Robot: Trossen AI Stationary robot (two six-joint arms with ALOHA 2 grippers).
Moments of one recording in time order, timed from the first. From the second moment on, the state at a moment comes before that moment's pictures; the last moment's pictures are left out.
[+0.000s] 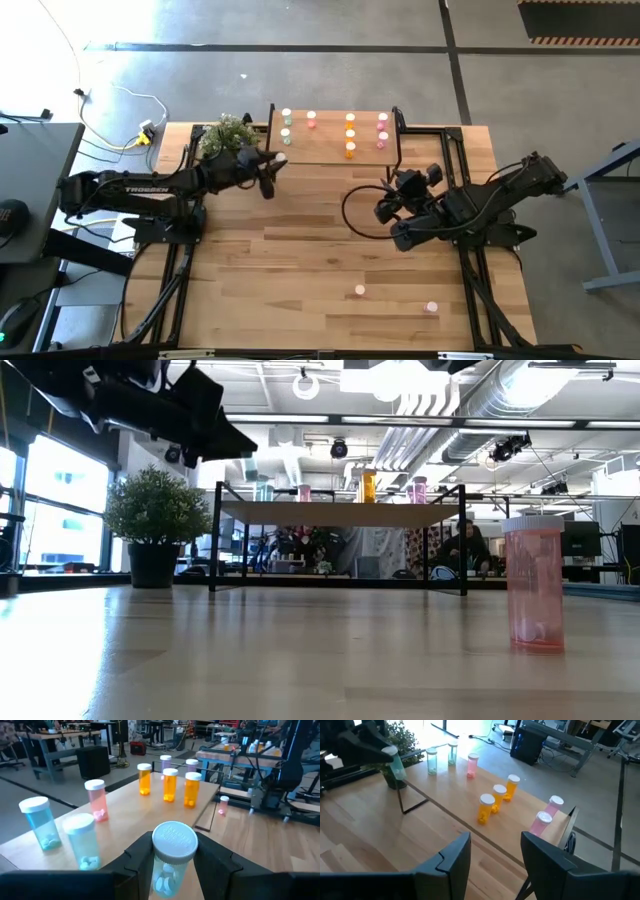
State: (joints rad) left arm 0.42 1.01 0.43 0.42 -0.19 -0.05; right arm 0.41 1.39 1.41 -1.24 1.12 1.03
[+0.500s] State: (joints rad) left arm 0.57 1.05 0.55 0.24 -0.01 -0.05; right arm 0.37 1.39 1.41 -1.24 1.09 1.03
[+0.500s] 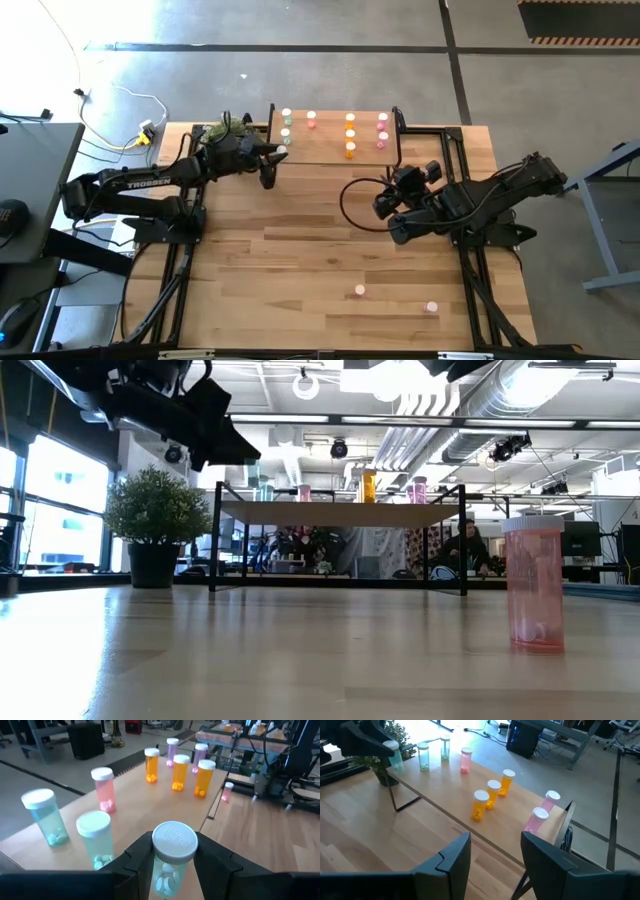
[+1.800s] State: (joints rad) left arm 0.58 1.15 0.56 0.27 -0.07 0.01; right arm 0.37 1.39 1.41 -1.24 1.06 1.02
